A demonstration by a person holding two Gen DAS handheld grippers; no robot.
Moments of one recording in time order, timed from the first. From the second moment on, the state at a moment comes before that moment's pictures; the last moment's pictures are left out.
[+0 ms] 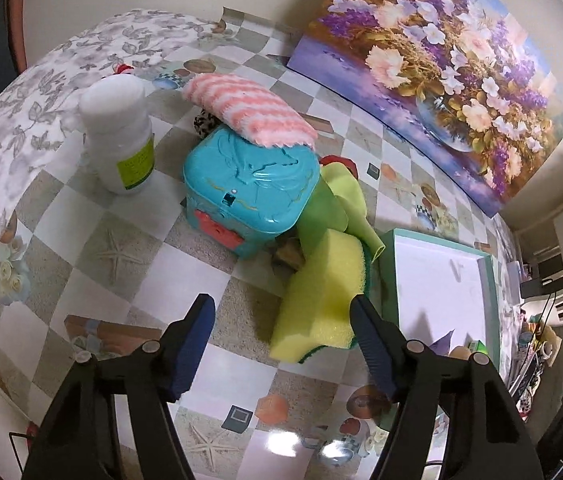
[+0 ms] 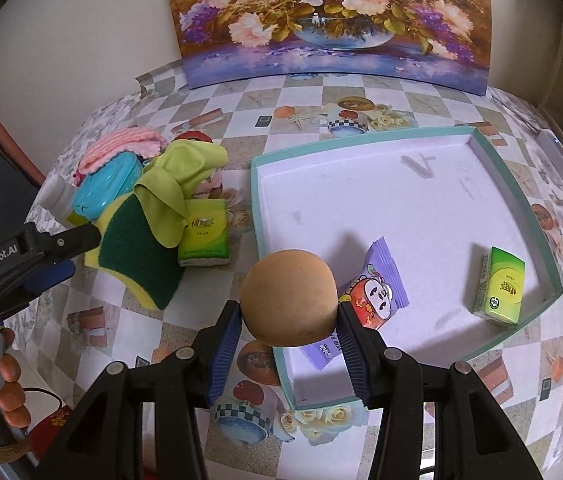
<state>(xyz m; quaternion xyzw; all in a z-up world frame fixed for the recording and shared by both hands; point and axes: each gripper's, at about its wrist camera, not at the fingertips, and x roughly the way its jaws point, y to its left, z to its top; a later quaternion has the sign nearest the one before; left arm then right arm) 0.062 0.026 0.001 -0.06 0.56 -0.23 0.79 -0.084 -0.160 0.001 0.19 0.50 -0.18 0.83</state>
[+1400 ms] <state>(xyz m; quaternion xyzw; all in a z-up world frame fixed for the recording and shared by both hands) 0.057 0.032 0.007 -0.08 0.56 -0.23 0.79 -0.086 -0.163 -0.002 0.20 0.50 -0.18 0.82</state>
